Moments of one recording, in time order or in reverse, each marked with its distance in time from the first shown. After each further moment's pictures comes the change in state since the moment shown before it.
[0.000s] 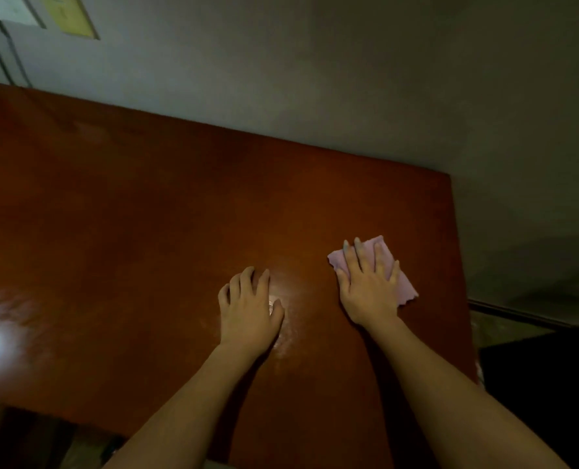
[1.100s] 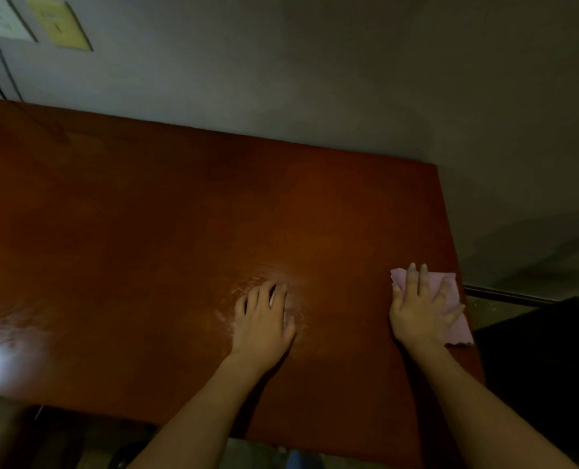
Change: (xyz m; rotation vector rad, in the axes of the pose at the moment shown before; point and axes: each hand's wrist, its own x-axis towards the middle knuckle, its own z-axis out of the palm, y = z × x) left_hand -0.032 -0.011 -0.006 0.053 -0.067 0.227; right_hand -0.069 0.036 0.003 0.073 -0.006 0.488
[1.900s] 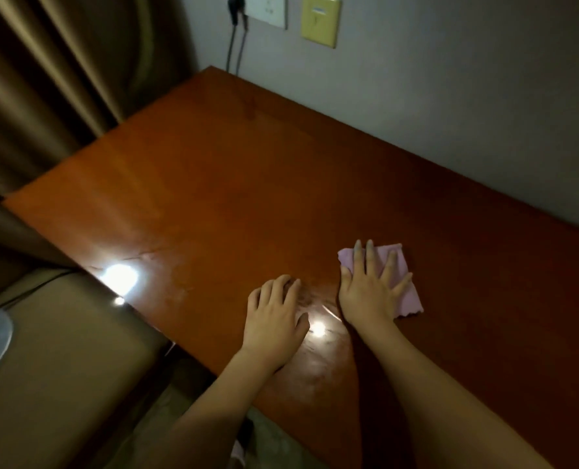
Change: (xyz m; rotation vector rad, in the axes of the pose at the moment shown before) left_hand -0.046 -0.249 -0.045 -0.077 0.059 -0.363; right_hand -0.080 -0.375 0.050 -0.140 -0.033 -0.627
